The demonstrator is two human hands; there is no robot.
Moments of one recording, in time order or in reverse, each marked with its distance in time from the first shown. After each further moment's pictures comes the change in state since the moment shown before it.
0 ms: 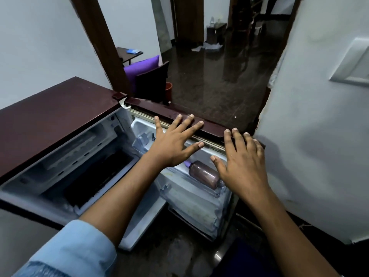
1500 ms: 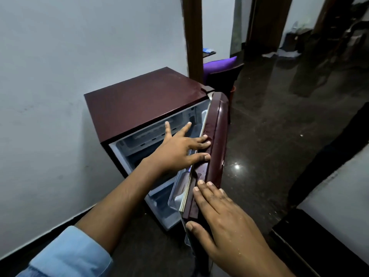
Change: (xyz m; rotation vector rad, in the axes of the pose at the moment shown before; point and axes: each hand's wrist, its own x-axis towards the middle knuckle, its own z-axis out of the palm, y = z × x) left_hand -0.194 -0.131 -0.075 -0.156 -0.071 -0.219; right_hand -0.139 -0.197 -0.006 0.169 -0.037 -0.753
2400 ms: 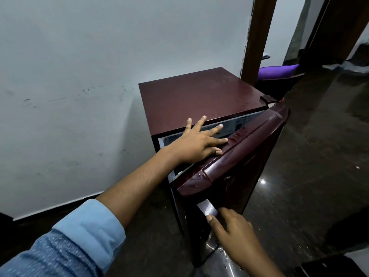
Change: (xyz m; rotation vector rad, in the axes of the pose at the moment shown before) left_hand -0.028 -0.101 -0.032 0.107 -0.052 -0.159; right_hand 0.072 -0.028 0.104 0.523 -0.341 0.237
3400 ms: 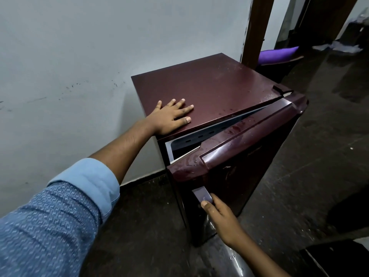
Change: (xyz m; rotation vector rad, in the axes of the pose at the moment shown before) left_hand 0.043 -0.193 -0.002 -0.004 -0.049 -0.180; right_hand 0.086 -0.039 0.069 0.772 -0.048 0.032
